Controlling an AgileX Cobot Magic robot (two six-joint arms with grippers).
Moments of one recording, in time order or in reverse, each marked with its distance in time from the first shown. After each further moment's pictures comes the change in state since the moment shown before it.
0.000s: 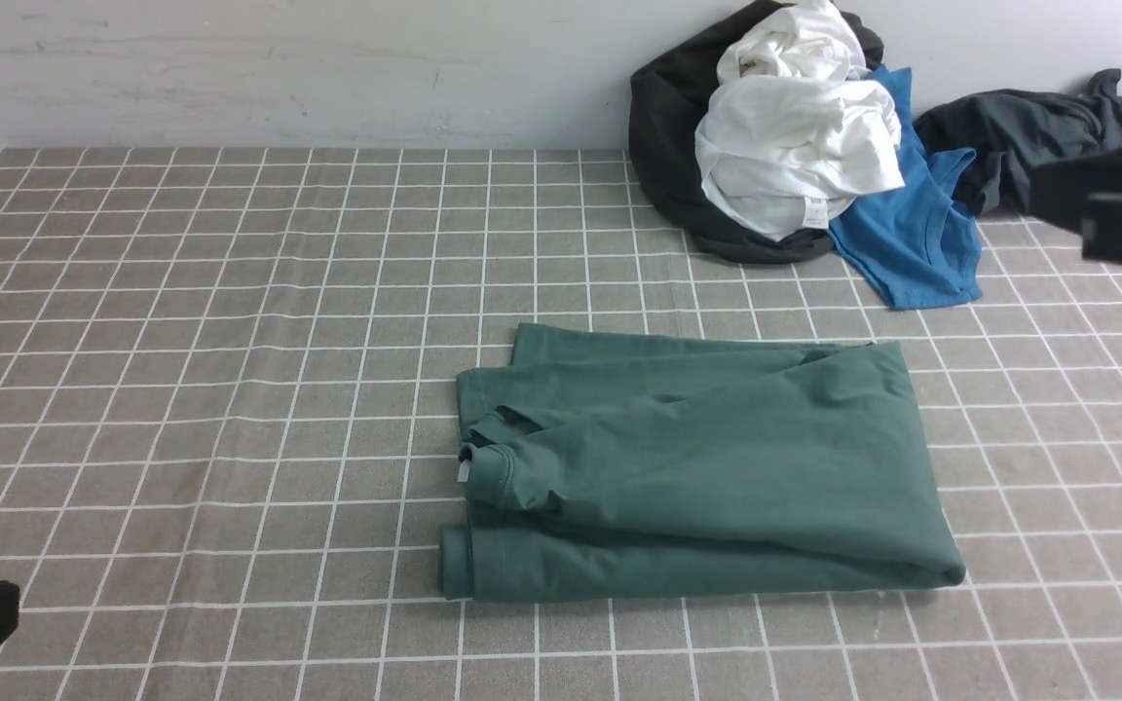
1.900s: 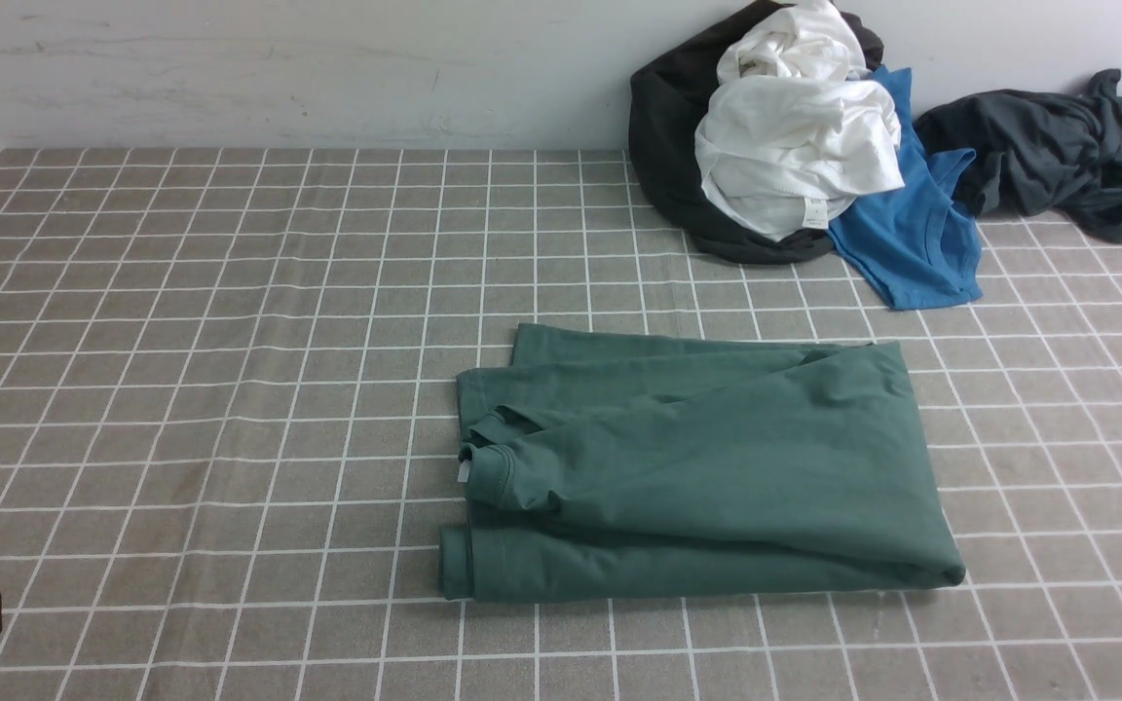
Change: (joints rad) right arm -0.260 -0.929 0.981 -0.397 -0.446 0.340; left arm 0.000 -0.040 0.008 -0.001 -0.001 0.000
